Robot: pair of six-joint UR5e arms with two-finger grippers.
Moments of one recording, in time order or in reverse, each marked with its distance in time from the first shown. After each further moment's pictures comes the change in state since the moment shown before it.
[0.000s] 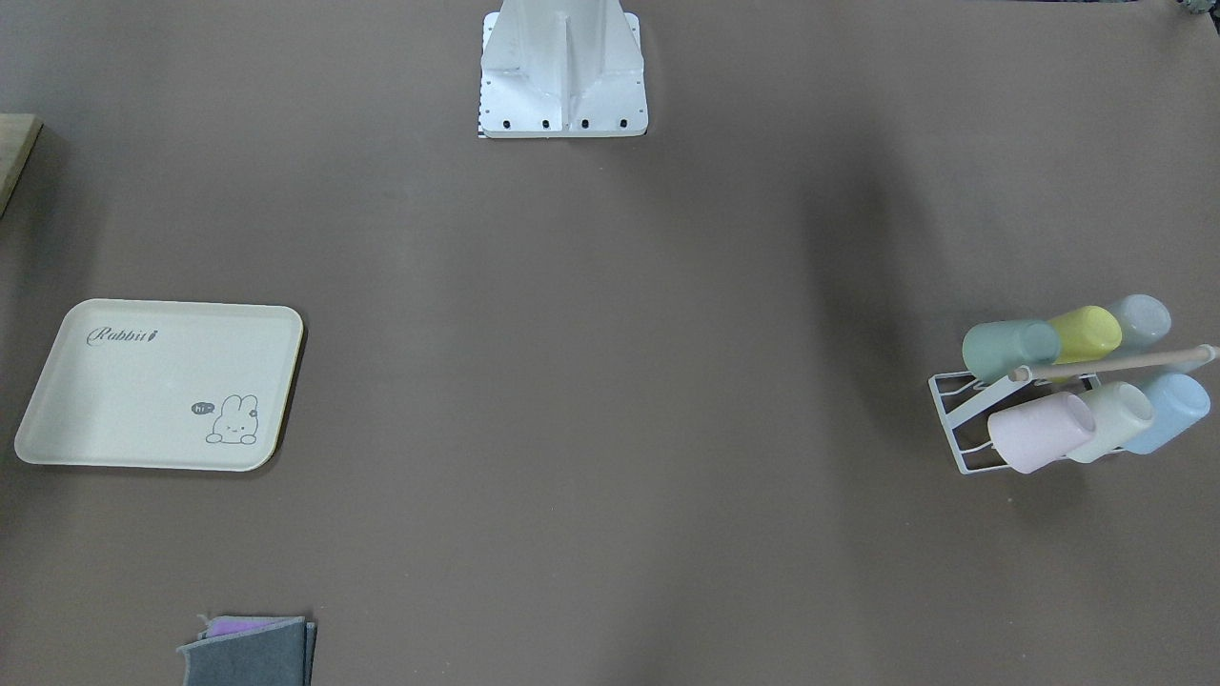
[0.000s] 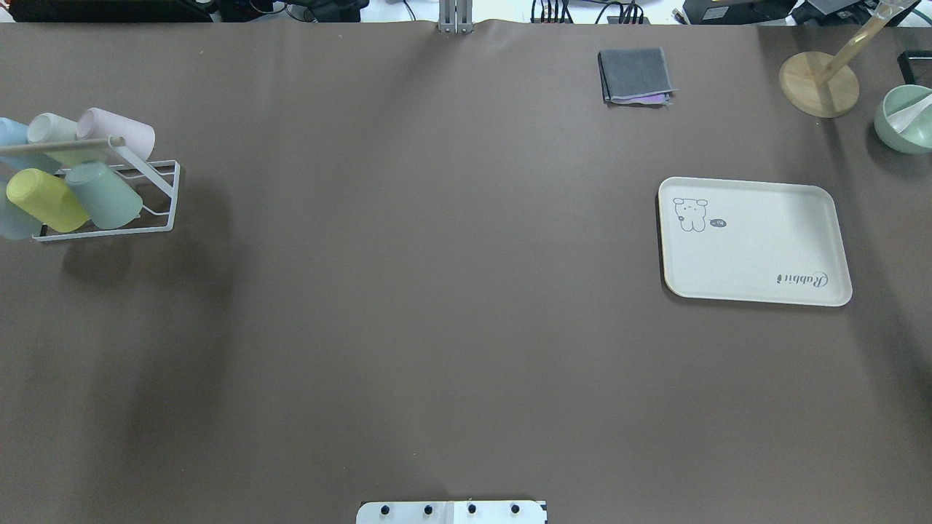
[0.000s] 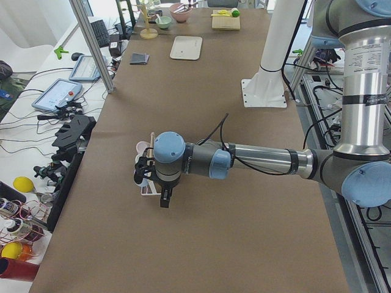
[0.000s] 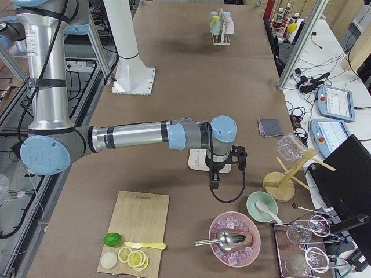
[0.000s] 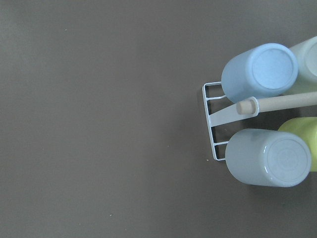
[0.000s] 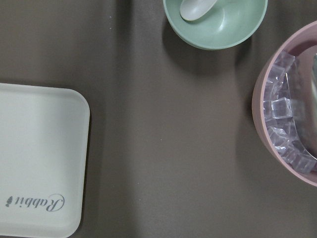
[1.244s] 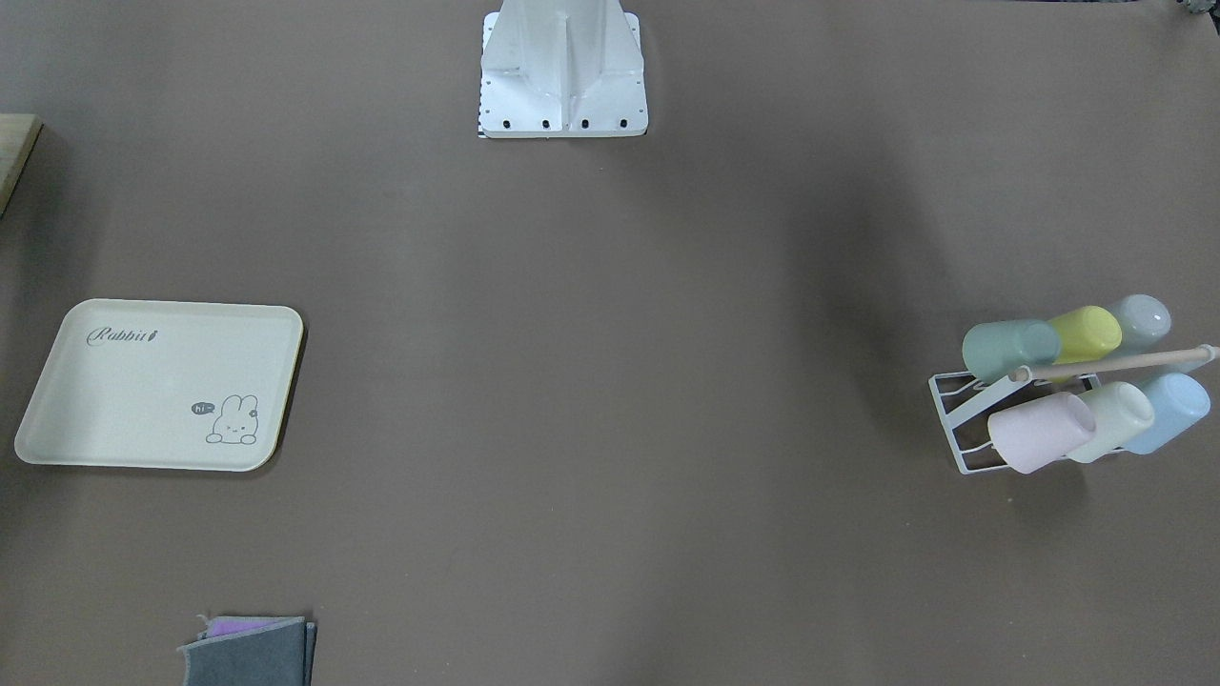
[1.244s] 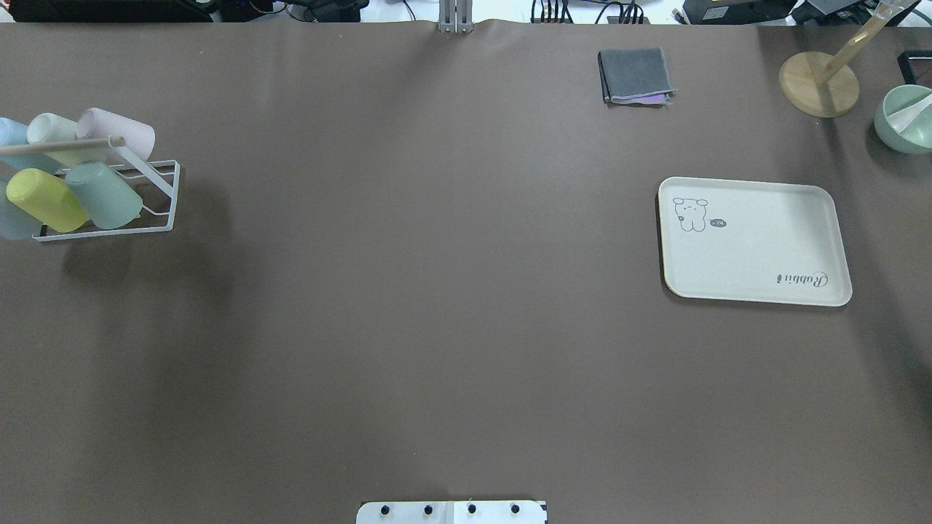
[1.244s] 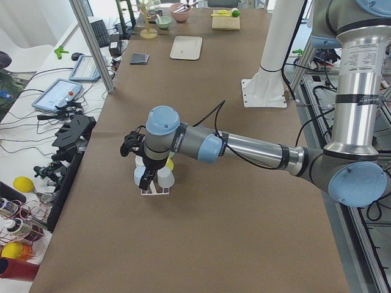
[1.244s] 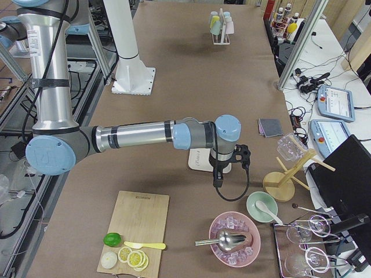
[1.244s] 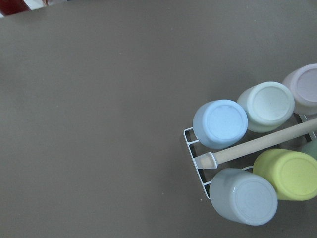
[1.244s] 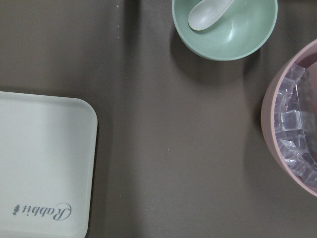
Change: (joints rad) left arm 0.006 -0.079 -0.044 -0.101 0.111 0.063; right arm -0.009 0.025 -0.022 0.011 0.016 -0.024
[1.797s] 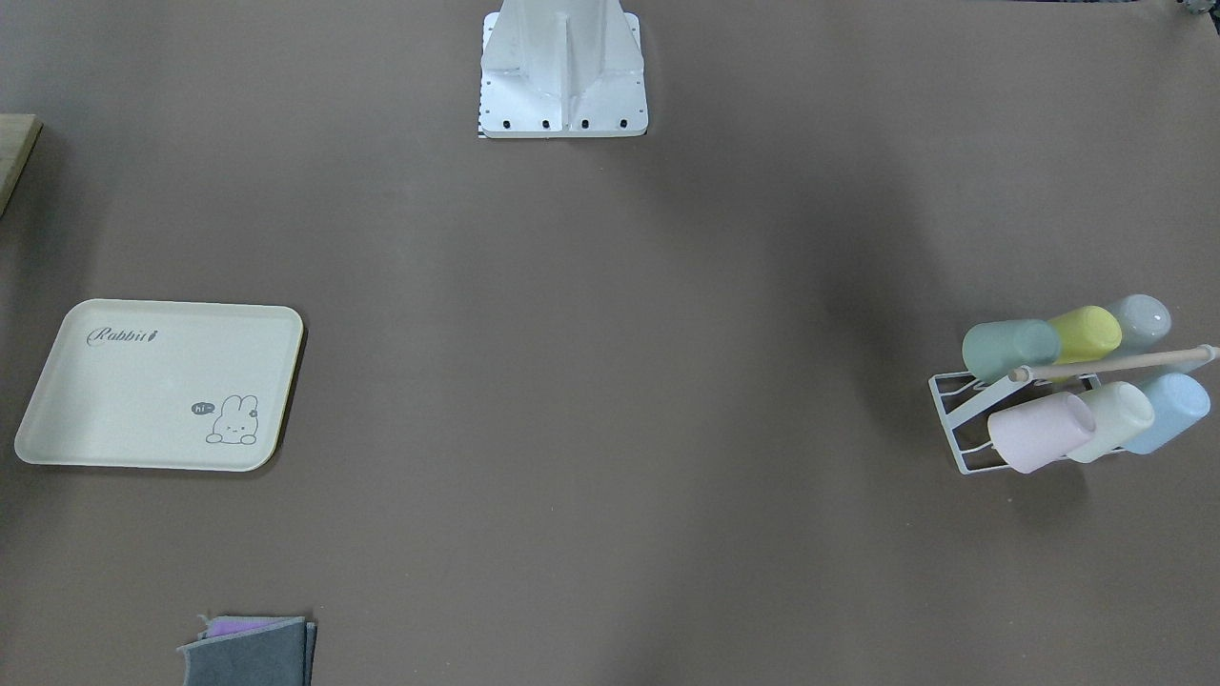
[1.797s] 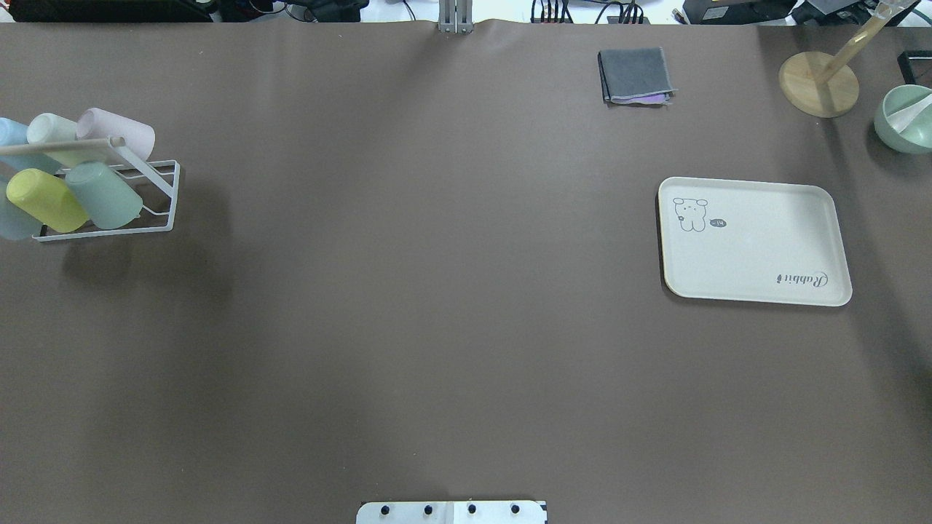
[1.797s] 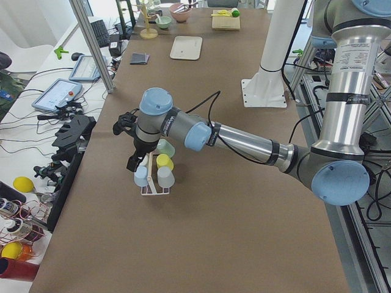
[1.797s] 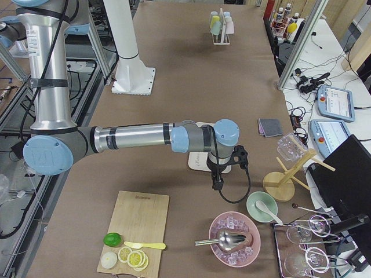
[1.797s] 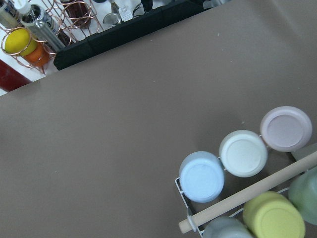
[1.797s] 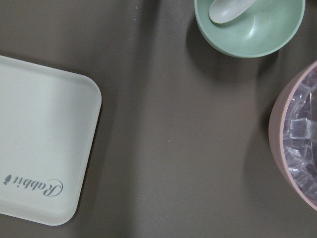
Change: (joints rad) left arm 0.112 -0.102 -0.047 0.014 0.039 0.005; right arm 0.003 -0.007 -0.012 -0.002 0.003 -0.147
